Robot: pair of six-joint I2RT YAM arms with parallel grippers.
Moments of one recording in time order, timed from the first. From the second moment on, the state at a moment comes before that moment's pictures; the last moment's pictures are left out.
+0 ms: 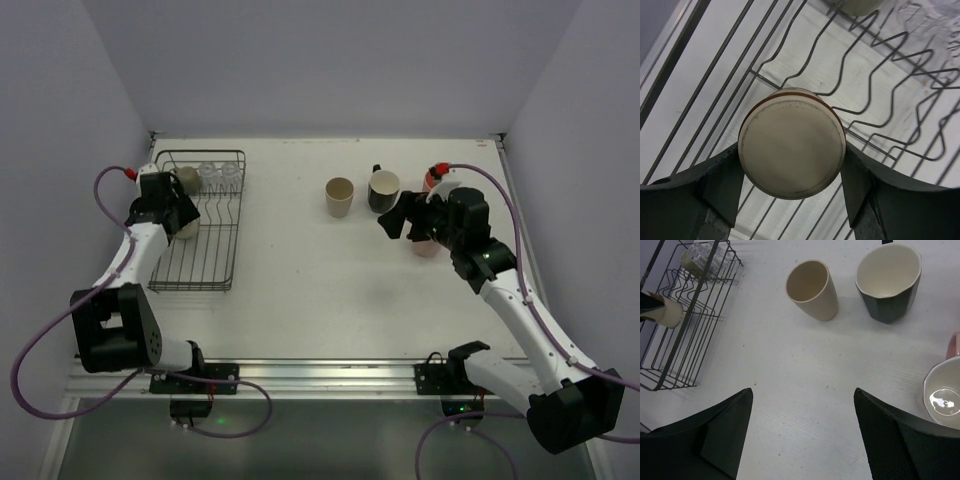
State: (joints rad) left arm 0.14 1.46 0.97 -0.32 -0.23 -0.39; right arm 0.32 0.99 0.88 -0.30 -0.20 0.37
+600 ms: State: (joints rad) left arm 0.03 0.80 0.62 -0.02 0.43 -0.64; right arm 0.75 1.11 0.84 0.11 -0.20 0.65
